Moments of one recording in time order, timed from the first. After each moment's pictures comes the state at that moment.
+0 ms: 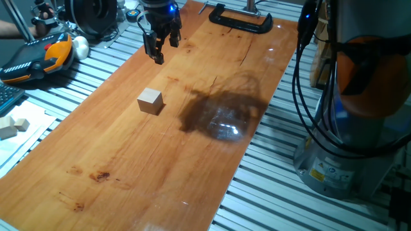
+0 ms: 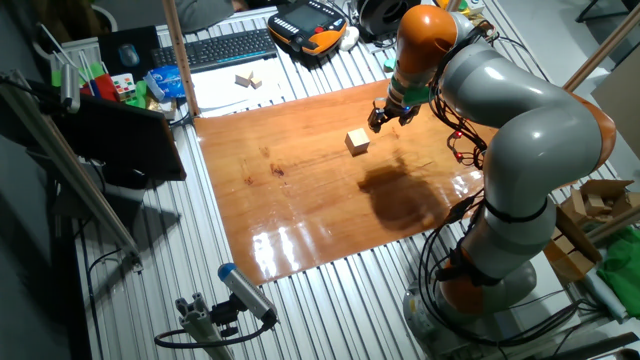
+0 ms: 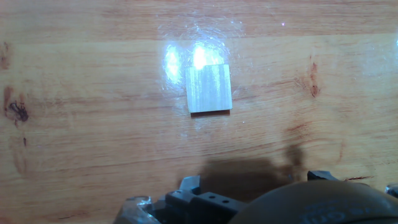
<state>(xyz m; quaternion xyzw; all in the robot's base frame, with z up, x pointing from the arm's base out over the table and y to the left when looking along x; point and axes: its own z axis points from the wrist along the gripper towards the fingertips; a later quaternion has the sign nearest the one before) 0.515 0.001 0.236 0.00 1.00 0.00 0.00</state>
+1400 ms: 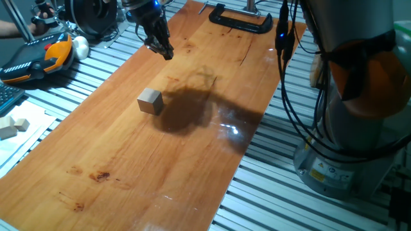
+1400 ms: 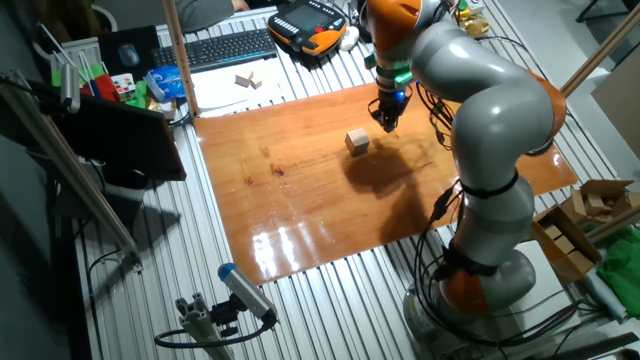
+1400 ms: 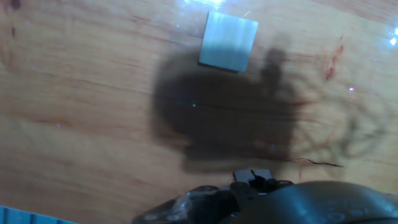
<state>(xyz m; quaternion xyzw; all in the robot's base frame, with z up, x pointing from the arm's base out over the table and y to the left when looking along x) 0.515 -0.001 0.236 -0.14 0.98 -0.02 -0.14</state>
